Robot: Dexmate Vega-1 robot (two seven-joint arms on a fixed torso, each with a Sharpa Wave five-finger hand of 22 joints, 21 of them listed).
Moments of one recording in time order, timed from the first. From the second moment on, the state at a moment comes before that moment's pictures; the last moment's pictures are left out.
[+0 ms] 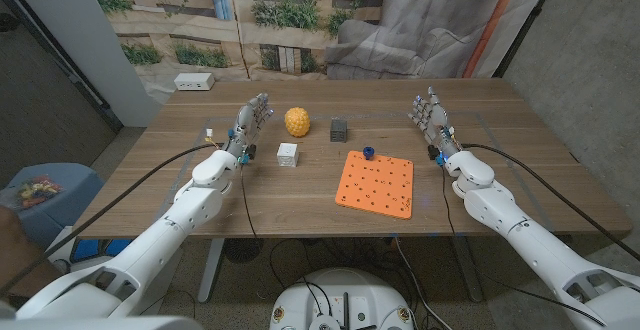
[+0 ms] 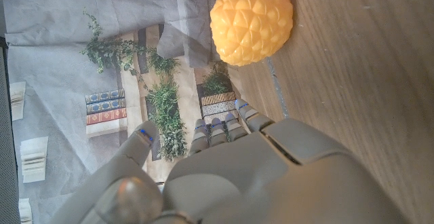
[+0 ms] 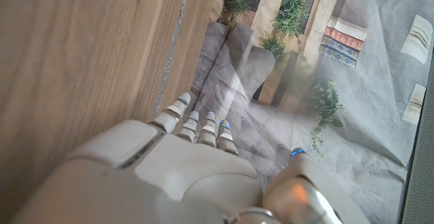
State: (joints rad) left arm 0.83 0.53 0.38 -1.30 -0.63 -0.28 -0.05; left_hand 0.07 0.09 0.72 0.02 0.17 0.05 -0.01 0.17 0.17 -0.02 -0.01 0.19 0.17 -0.03 -0.02 0.17 0.17 0.09 -0.04 0.19 0.17; right arm -0.86 -0.51 -0.37 -1.31 0.64 0.29 0.01; right_hand 0.09 0.07 0.16 0.10 0.25 0.05 -0.04 0.17 0.17 0.07 0.01 0.18 0.19 -0.05 -0.02 0.18 0.30 0.17 -0.02 0.17 0.17
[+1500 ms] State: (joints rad) left arm 1.09 0.91 0.27 -1.91 -0.44 0.02 0.16; left_hand 0.07 0.09 0.73 0.02 0.18 0.09 -0.02 0.18 0.17 0.01 -0.03 0.19 0.17 -0.01 -0.03 0.18 0.17 0.10 -0.04 0.19 0.17; right arm -0.79 -0.49 -0.38 -1.17 0.64 0.34 0.11; right_hand 0.10 0.08 0.17 0.09 0.25 0.05 -0.04 0.18 0.17 0.07 0.01 0.19 0.19 -0.06 -0.03 0.19 0.28 0.17 -0.03 0.18 0.17
